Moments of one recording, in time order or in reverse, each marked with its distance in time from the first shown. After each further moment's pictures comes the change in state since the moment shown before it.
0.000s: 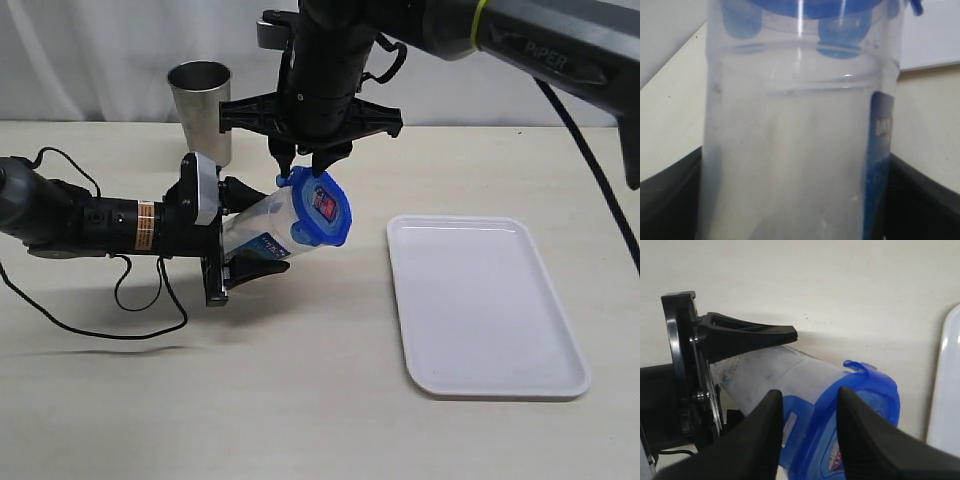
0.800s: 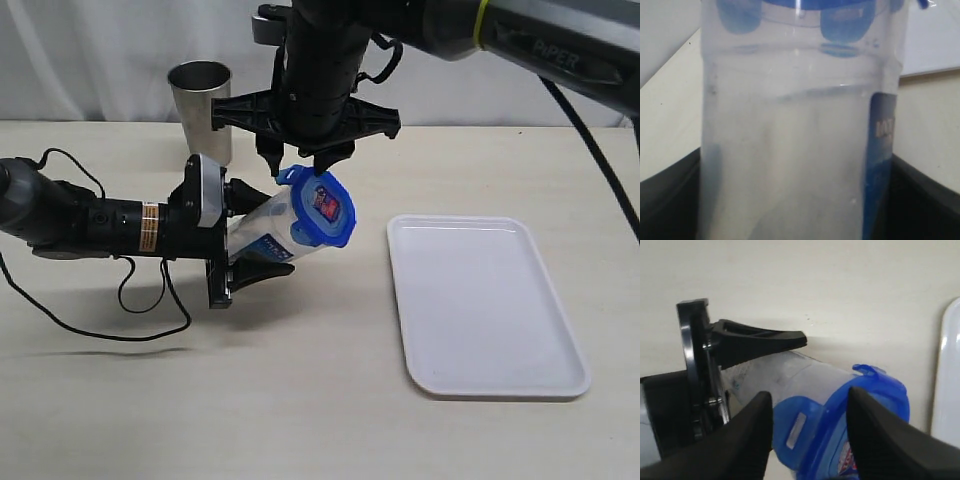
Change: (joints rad) left arm -0.010 0.000 0.000 0.002 -0.009 0.000; right arm 0.015 -0.050 0.027 -0.046 -0.022 0.083
